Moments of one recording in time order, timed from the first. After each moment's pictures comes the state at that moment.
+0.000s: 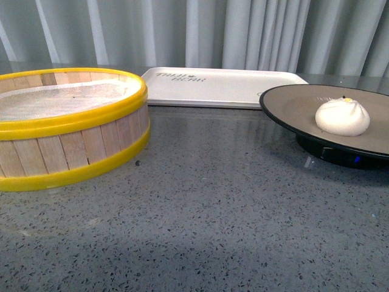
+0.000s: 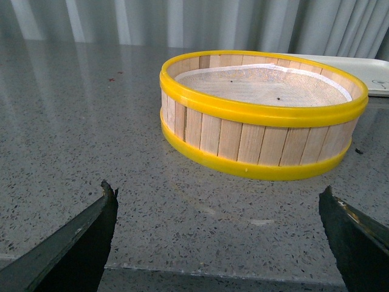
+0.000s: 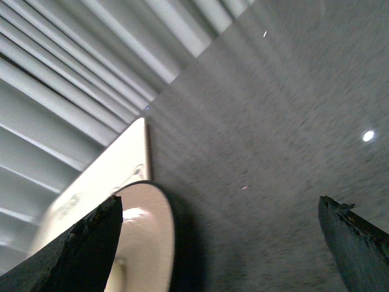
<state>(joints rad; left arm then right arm) 0.00 0.00 0.03 0.00 0.00 0.00 -0.40 1.10 0.50 0.45 -0.28 0.70</state>
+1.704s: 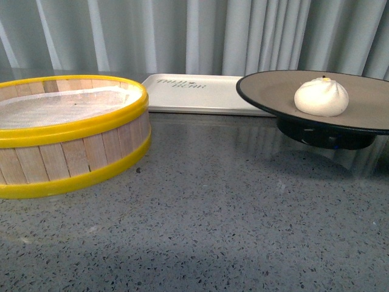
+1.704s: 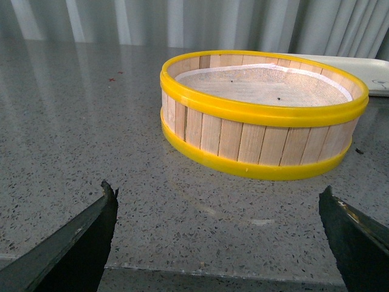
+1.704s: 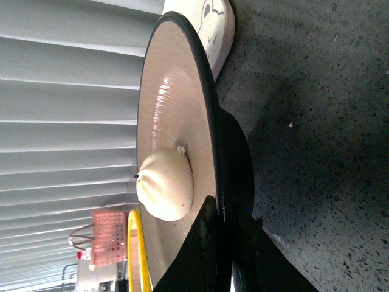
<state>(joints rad) 0.00 0.00 0.03 0.00 0.00 0.00 -0.15 1.27 0.61 0.34 -0.55 1.21</state>
